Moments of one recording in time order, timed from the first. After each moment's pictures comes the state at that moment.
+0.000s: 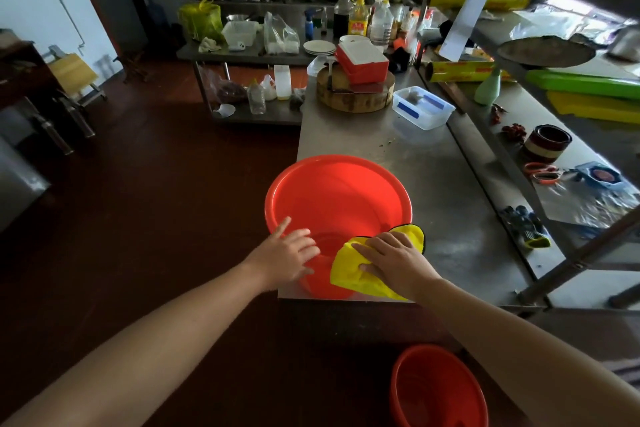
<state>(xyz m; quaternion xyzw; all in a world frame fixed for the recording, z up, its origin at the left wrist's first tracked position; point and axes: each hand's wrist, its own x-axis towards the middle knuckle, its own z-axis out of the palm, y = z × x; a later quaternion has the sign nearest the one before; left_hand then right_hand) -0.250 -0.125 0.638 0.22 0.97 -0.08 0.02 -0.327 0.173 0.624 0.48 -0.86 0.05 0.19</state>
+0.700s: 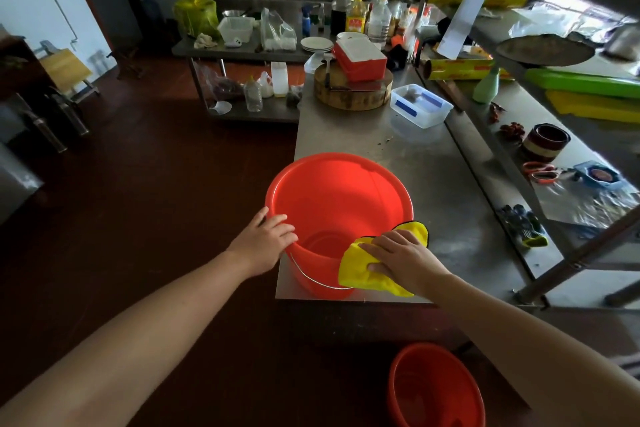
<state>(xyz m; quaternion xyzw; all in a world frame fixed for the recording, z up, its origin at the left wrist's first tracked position) -0.265 -0.162 0.638 0.16 0.98 -0.06 0.02 -0.345 0.189 0.621 0.49 -0.86 0.04 0.17</state>
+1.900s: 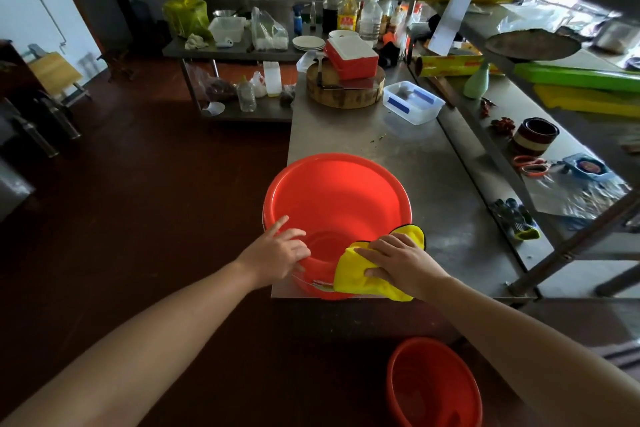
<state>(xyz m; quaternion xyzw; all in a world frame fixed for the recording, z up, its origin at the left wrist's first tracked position) -0.259 -0.130 0.635 0.27 0.96 -0.07 -0.01 -0.329 0.199 0.629 0.49 -0.86 0.05 0.14</state>
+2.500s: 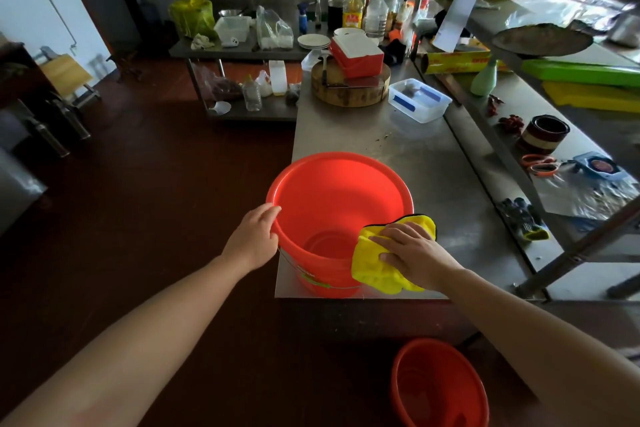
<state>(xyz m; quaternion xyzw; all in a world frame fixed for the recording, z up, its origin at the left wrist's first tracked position) -0.275 -0.154 0.634 -0.07 0.98 0.20 -0.01 -0.346 0.213 0.646 0.43 -0.90 0.07 0.02</state>
